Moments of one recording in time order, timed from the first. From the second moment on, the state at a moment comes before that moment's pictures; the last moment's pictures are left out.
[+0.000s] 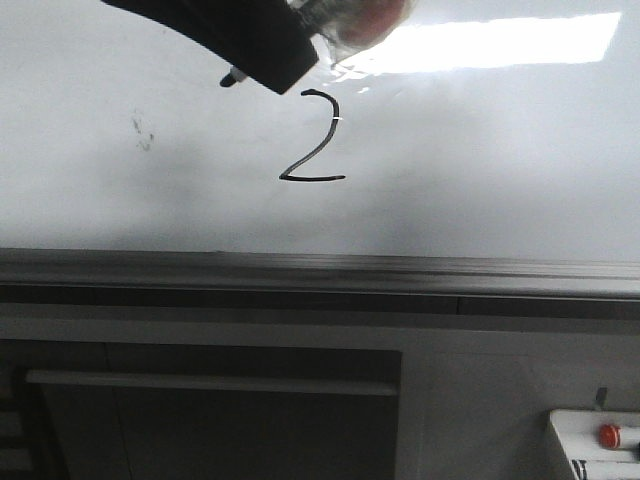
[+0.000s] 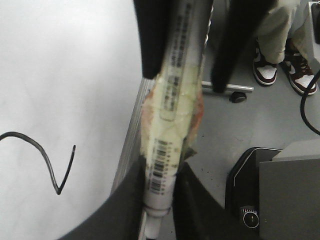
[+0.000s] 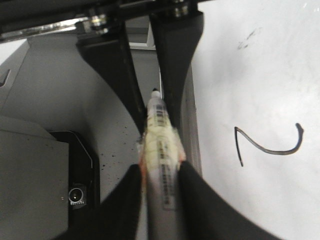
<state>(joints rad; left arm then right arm) -0.70 1.33 -1.13 -0.59 0.82 1.07 0.48 1.26 -1.22 0.59 1.06 -1.17</state>
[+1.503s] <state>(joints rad) -0.23 1.19 -0.74 -0.34 0.27 0.42 0.19 0.81 -0.96 0.43 0.98 -0.68</state>
